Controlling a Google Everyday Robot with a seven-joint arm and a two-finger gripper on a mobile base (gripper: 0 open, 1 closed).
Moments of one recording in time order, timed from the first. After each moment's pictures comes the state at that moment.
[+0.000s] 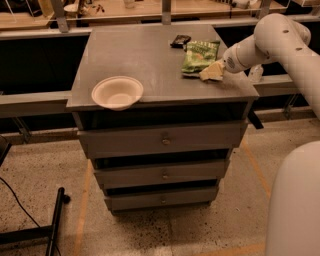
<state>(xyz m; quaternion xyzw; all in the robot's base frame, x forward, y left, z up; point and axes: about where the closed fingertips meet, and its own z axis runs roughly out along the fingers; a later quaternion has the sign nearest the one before) 0.808 -0.210 0.837 -0.31 0.86 0.07 0.40</state>
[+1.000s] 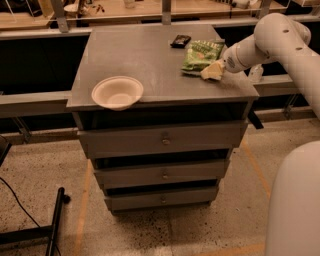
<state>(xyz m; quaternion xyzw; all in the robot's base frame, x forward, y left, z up) 0.808 -0.210 0.839 -0.31 0.86 0.07 0.40</state>
